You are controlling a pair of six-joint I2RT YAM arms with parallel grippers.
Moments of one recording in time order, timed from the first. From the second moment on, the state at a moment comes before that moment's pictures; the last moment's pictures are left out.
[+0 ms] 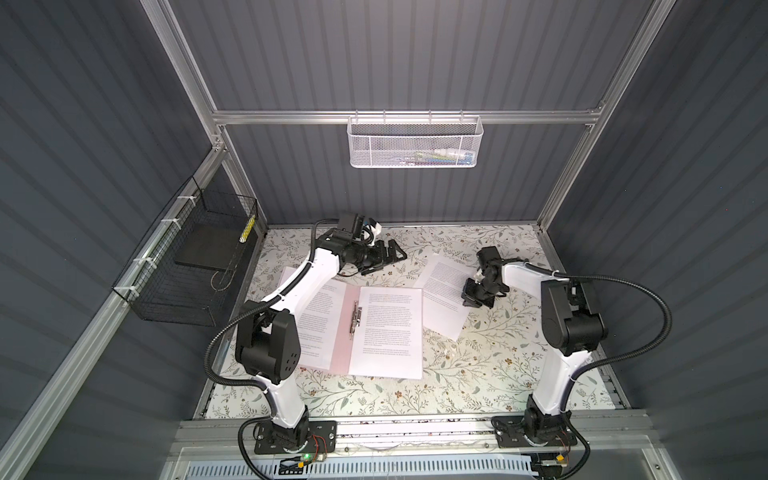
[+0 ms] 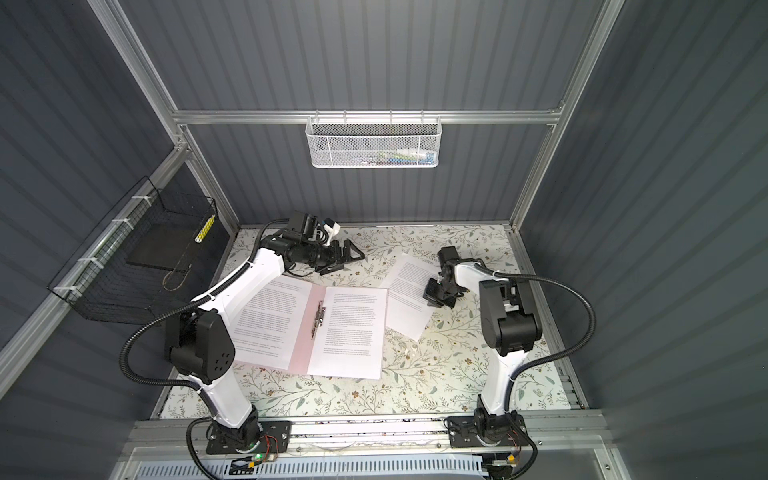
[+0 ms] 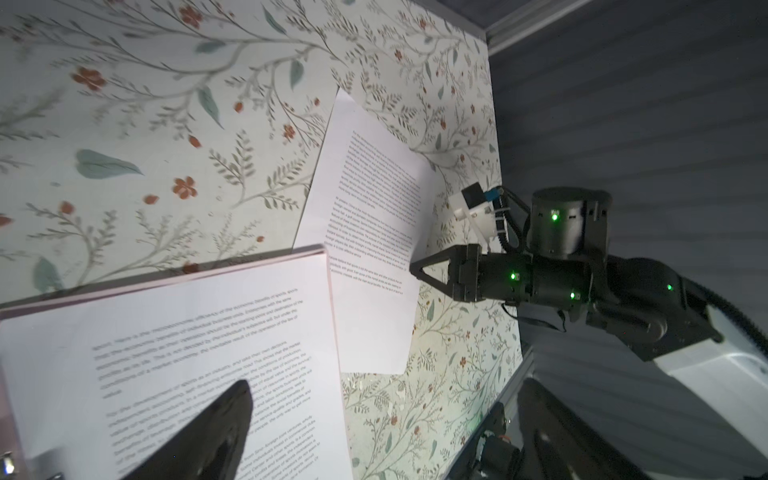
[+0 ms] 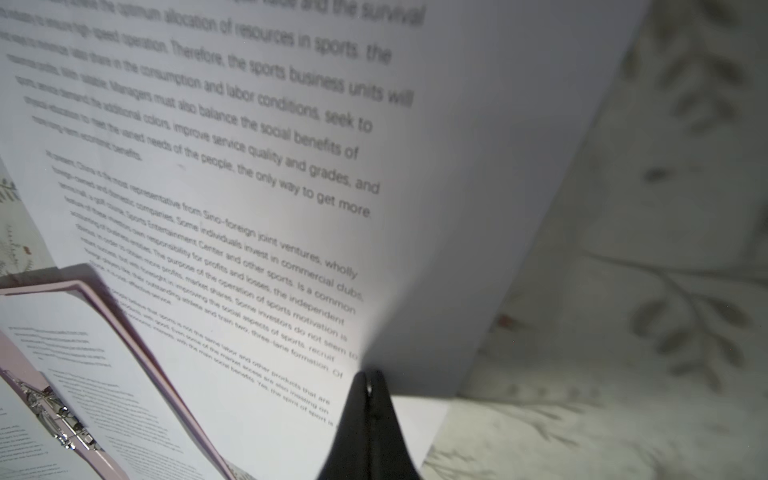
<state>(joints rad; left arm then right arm) -0.46 1.79 1.58 -0.65 0.59 -0.51 0.14 1.91 1.20 -0.66 -0.30 0.54</state>
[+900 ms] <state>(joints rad) -0.79 2.27 1.85 -0.62 0.51 -0.52 -0.05 2.23 1.81 -0.86 -0.29 0.41</state>
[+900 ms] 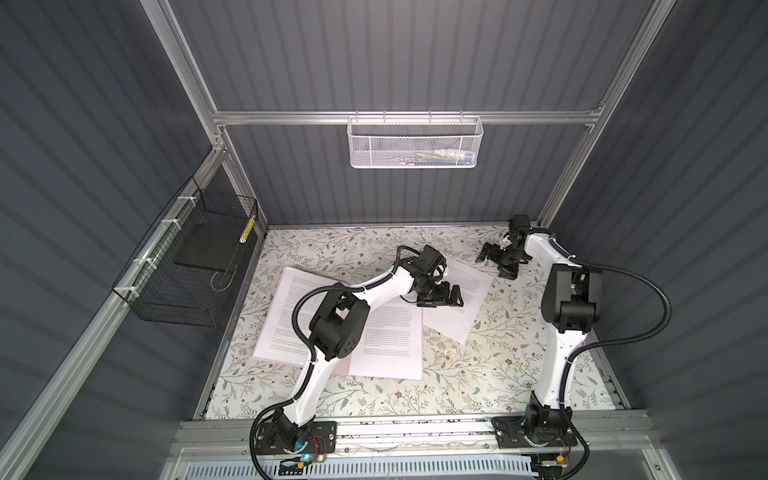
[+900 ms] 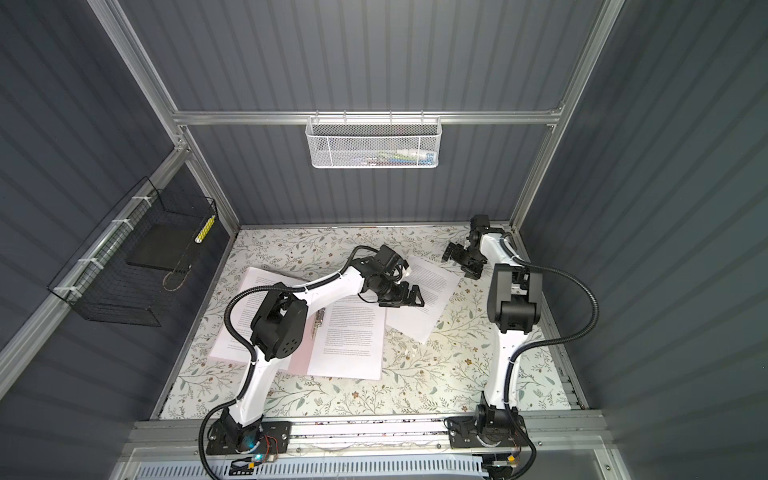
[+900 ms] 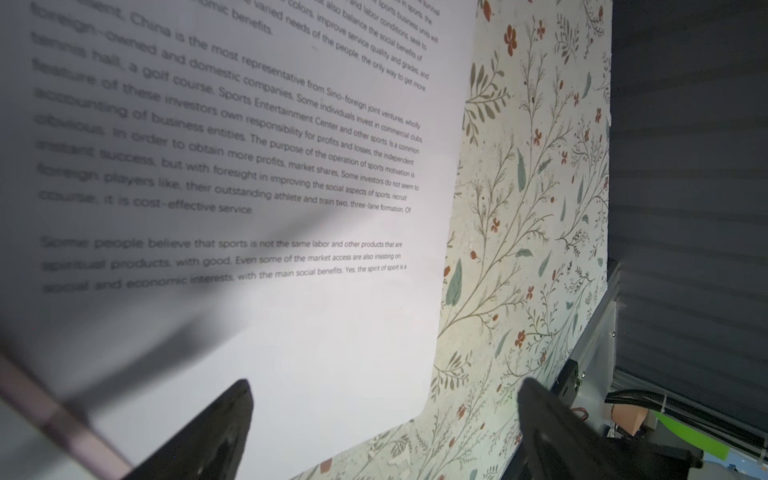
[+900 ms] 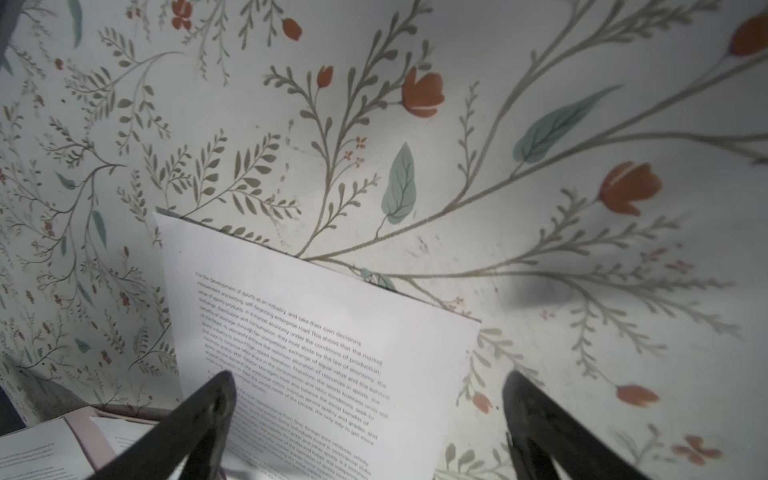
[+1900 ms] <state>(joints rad) -0.79 2.35 1.89 -0.55 0.56 -0.58 0.02 2.16 1.62 -0.84 -0.57 0.46</state>
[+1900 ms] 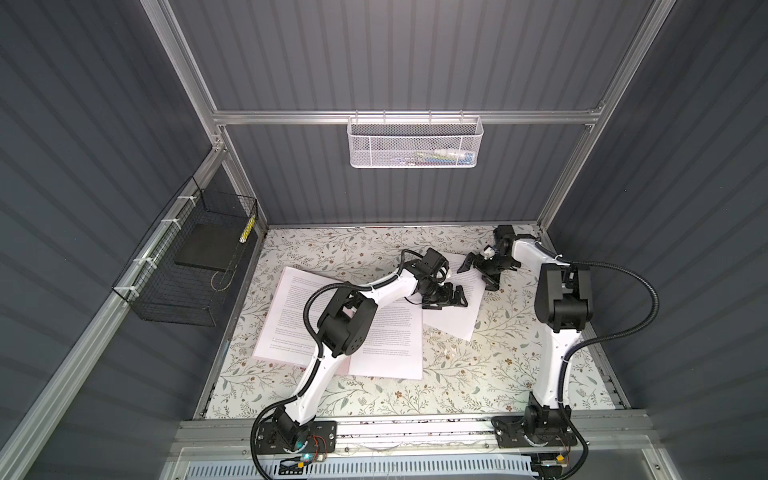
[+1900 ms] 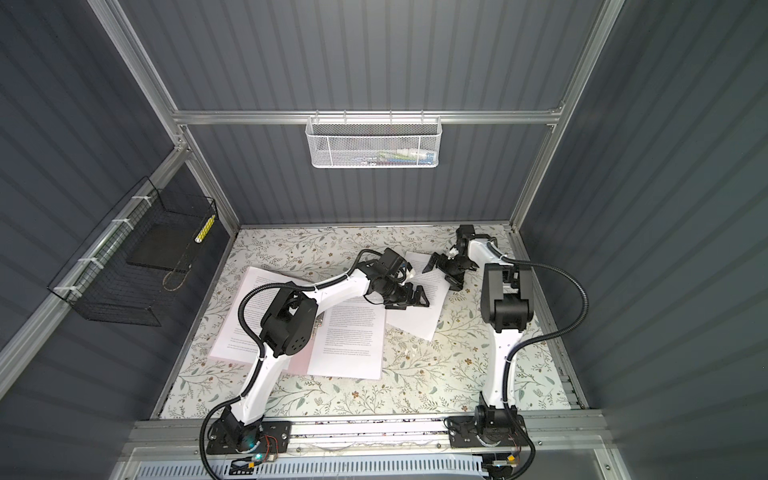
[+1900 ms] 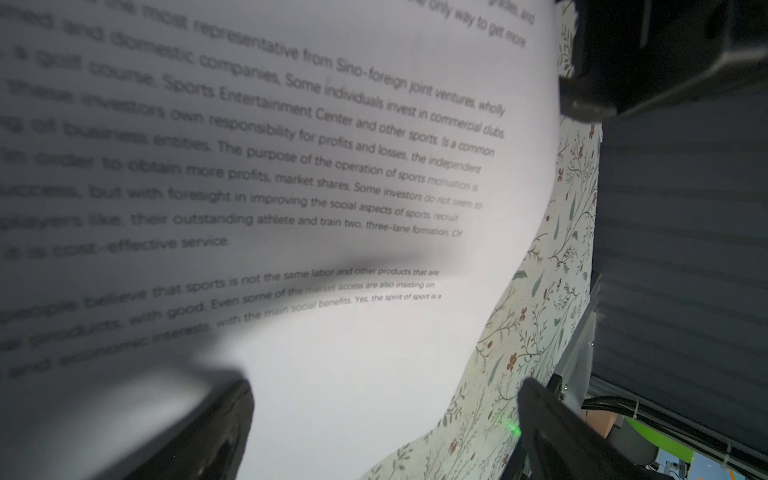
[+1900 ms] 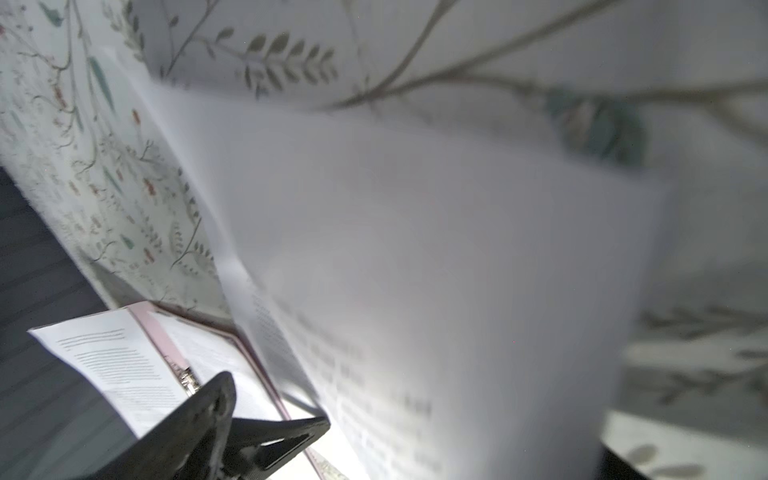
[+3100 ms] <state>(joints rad) -0.74 1.82 1.67 -0.43 0.60 -0.62 0.10 1.49 1.19 -0.56 -0.35 0.61</state>
